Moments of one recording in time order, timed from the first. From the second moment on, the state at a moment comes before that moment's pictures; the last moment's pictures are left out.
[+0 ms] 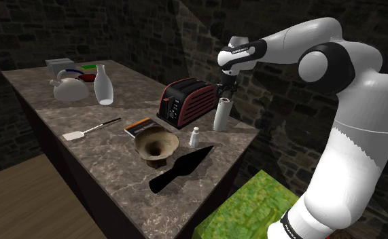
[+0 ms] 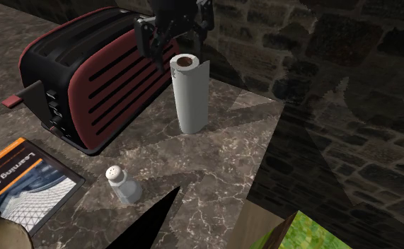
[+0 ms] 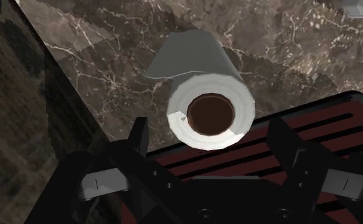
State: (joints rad) arm -0.11 0.27 -0.27 -1.74 0.03 2.07 -0.18
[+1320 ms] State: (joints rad) arm -0.11 0.30 -0.27 -1.77 0.04 2.12 -0.19
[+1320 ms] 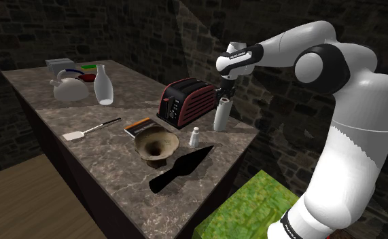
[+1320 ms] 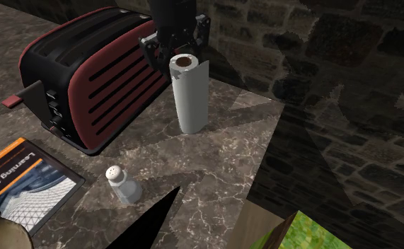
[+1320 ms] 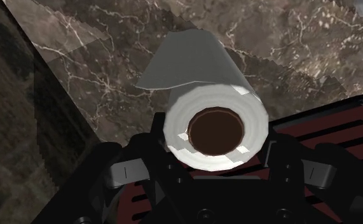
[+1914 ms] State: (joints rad) arm -0.11 0.27 -0.27 -1.71 0.03 2.04 -0.18
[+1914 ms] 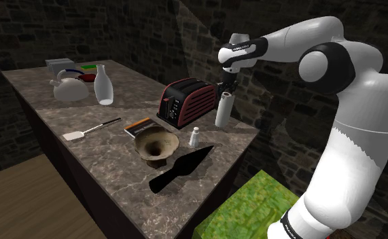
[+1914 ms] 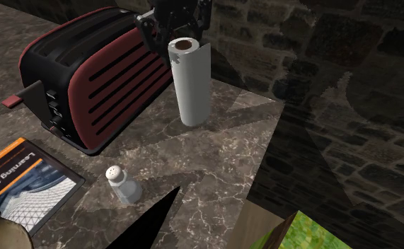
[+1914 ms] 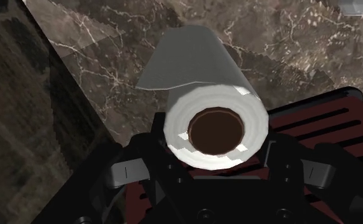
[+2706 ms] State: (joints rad) arm -0.11 0.25 -0.27 -1.58 0.02 1.89 -0.18
